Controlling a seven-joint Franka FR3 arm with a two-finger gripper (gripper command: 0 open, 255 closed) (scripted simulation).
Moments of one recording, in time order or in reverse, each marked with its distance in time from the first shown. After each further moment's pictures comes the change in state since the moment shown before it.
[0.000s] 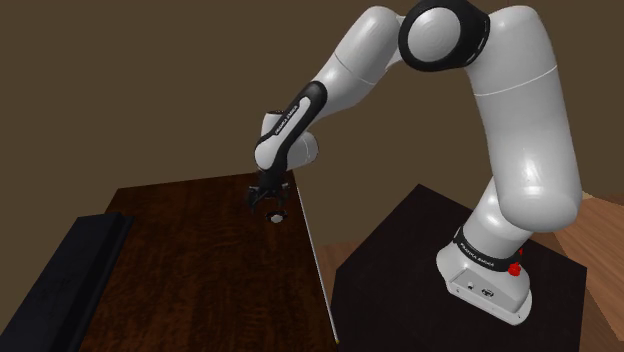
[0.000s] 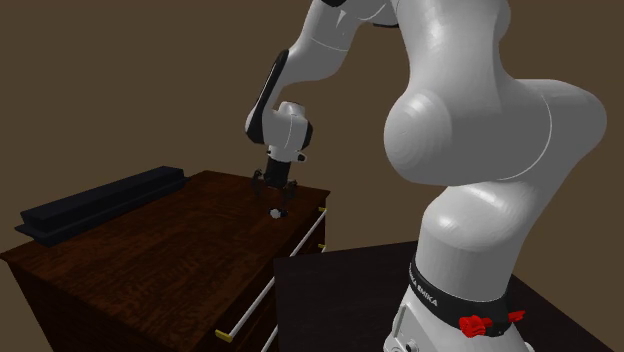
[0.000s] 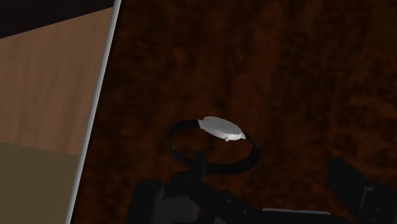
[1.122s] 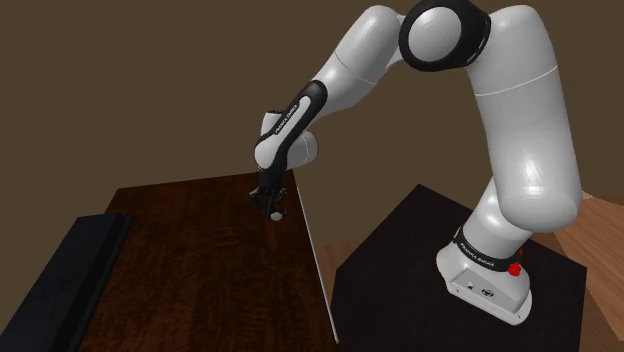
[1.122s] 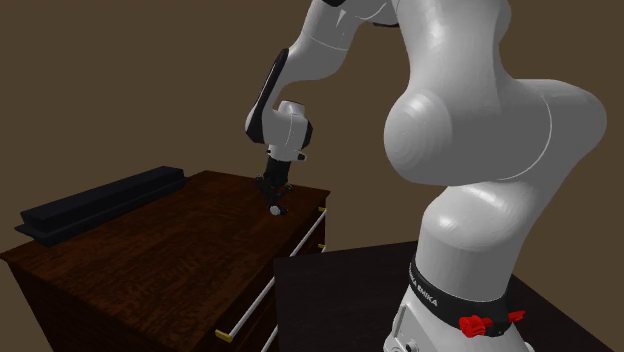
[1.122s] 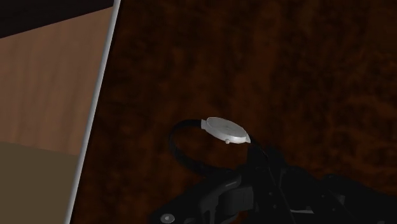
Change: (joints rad) arm 0.000 -0.004 0.000 0.001 -0.001 -0.004 0.002
